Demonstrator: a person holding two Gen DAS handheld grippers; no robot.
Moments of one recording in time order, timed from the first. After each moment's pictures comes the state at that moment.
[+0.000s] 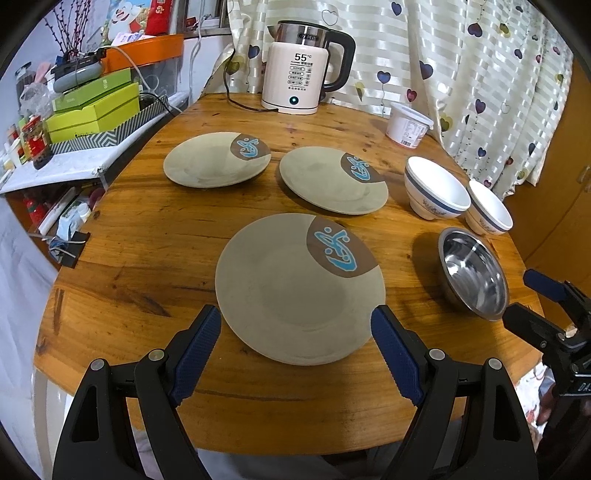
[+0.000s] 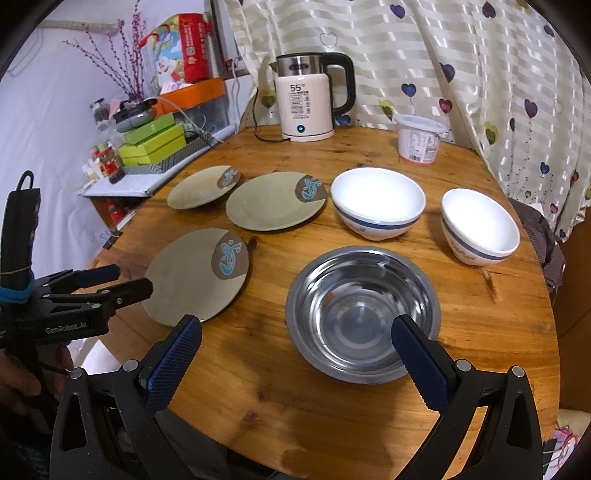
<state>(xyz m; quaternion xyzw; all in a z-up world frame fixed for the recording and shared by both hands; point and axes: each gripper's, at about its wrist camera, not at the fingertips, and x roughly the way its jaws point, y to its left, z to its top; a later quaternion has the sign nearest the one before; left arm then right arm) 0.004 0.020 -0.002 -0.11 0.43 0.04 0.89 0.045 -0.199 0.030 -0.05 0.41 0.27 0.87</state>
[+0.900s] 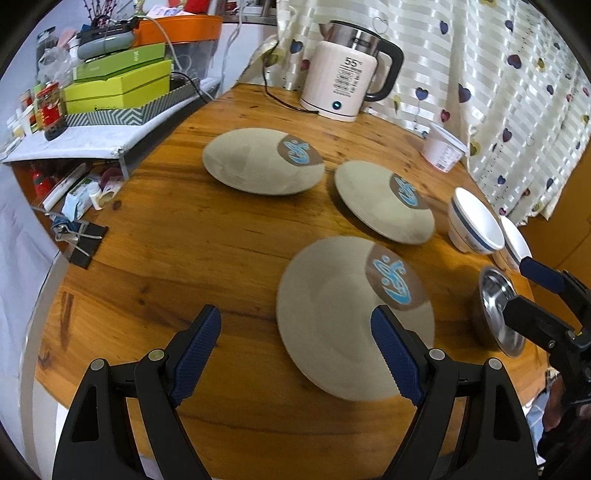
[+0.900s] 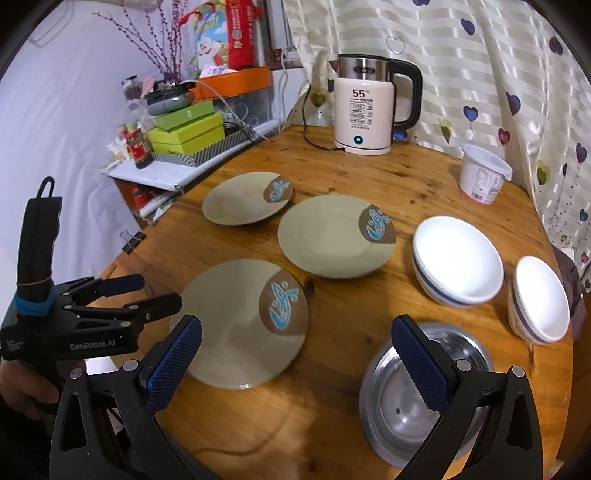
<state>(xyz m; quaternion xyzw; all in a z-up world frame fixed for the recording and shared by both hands) 0.022 0.084 -0.013 -0.16 0.43 0.07 0.89 0.082 -0.111 0.041 -0.10 0.40 0.33 0.85</state>
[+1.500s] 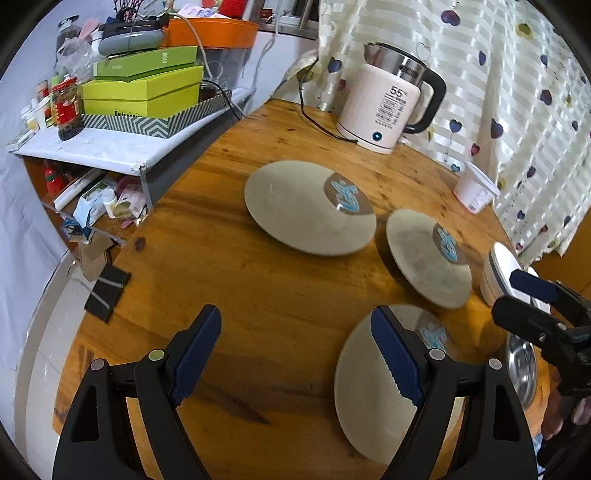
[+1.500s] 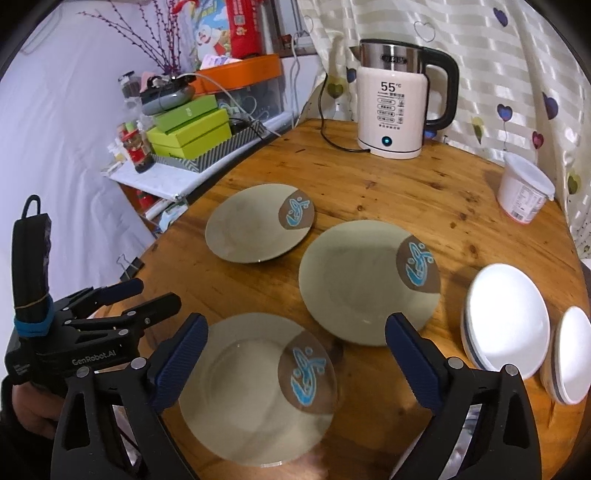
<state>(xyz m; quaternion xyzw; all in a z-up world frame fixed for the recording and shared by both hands) 0.057 0.139 -0.011 -0.19 0.41 0.10 0.89 0.145 -0.047 0.037 -0.09 0.43 0.35 0.83</state>
